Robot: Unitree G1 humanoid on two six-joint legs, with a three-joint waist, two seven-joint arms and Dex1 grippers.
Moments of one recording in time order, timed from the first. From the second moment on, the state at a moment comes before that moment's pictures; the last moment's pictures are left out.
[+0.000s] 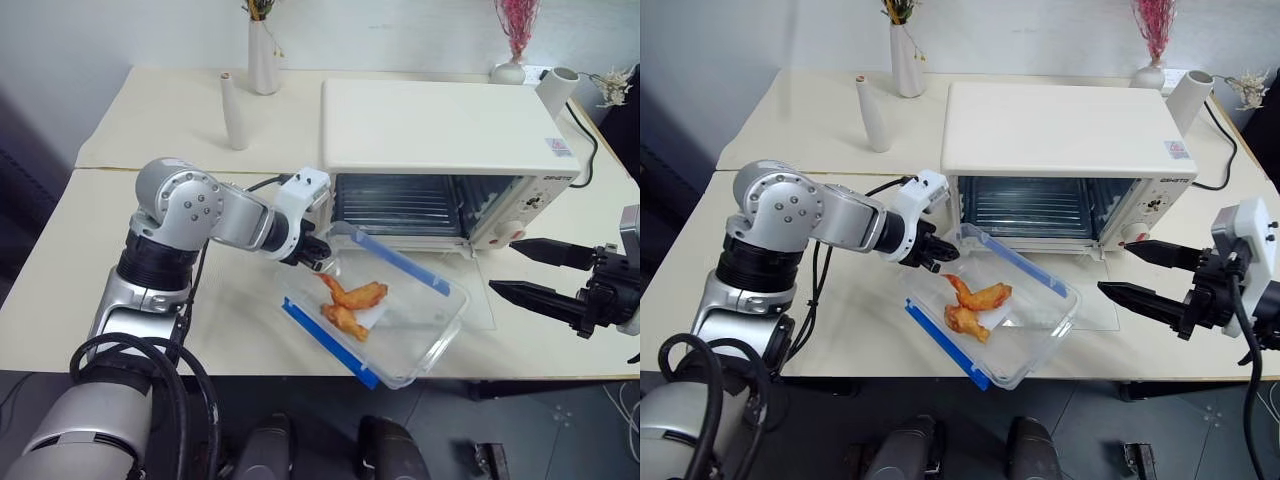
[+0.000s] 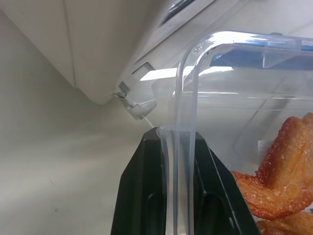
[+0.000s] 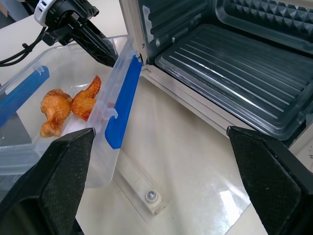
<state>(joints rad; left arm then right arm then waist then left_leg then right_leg) -1.11 0.46 -0.19 0.05 -1.04 1.63 0.07 0.01 -1.01 -0.68 -0.46 0.95 0.89 0.96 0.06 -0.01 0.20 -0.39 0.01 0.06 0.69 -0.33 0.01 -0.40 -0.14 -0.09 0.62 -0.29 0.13</state>
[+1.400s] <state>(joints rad) -1.05 0.58 0.12 -0.01 -1.05 1.55 -0.12 -0.03 -1.05 -0.60 -0.38 0.88 0.83 0.97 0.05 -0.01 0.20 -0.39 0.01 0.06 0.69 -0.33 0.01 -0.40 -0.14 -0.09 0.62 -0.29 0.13</state>
